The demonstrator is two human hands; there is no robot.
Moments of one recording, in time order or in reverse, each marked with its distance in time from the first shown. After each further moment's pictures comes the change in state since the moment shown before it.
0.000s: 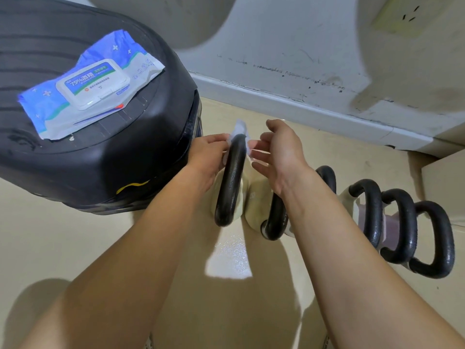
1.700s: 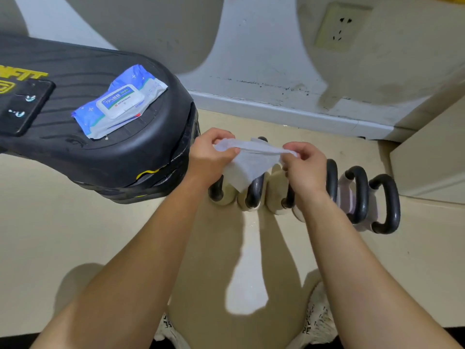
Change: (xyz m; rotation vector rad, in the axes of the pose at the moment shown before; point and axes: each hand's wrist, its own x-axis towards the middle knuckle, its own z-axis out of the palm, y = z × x) left_hand -0.129 0.015 0.019 0.527 0.058 0.557; right_hand -0.088 0.040 -0.109 -0.011 0.207 -0.404
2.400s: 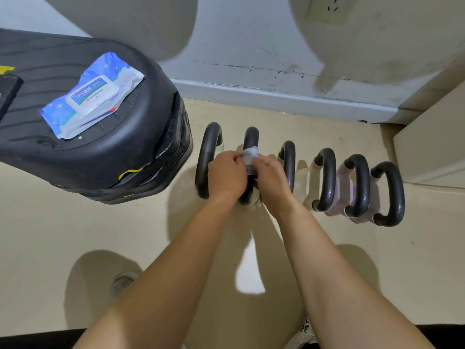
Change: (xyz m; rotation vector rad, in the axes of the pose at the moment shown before) left_hand -0.014 -0.017 0.081 0.295 0.010 -0.220; right_hand 0.007 0.043 0.032 0.056 -0.363 0.180
